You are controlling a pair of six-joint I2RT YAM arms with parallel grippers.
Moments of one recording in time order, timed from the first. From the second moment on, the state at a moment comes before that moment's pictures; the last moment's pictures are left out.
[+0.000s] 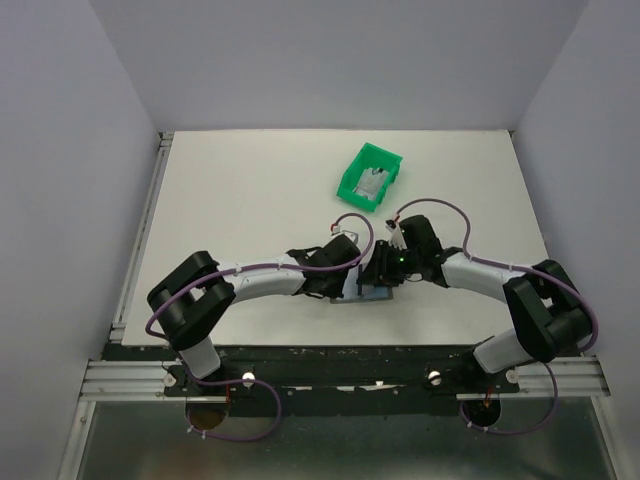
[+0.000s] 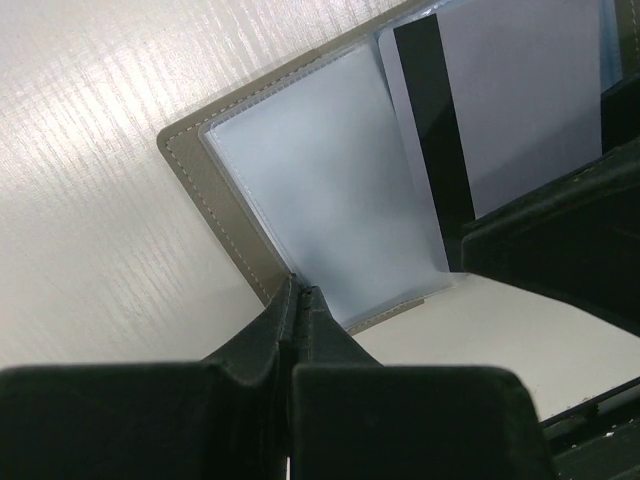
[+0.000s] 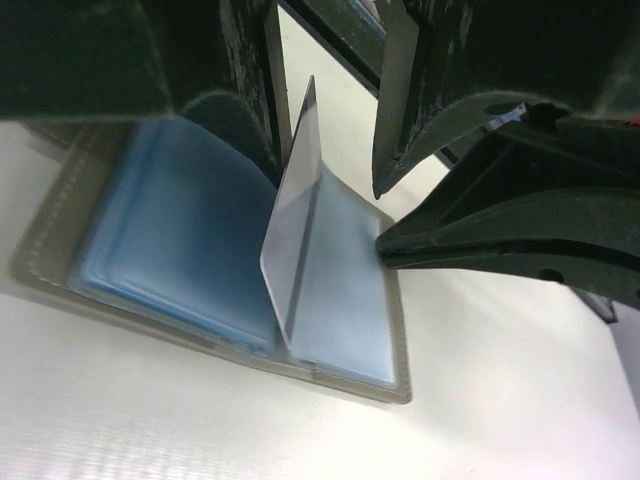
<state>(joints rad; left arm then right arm) -0.96 1.68 0.96 -0.30 -0.13 -0.57 0.50 1.50 0.63 0.02 -0.51 0.66</state>
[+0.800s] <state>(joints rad) -0.96 1.68 0.96 -0.30 -0.13 -0.57 0.50 1.53 0.64 -0.02 -0.48 0.68</state>
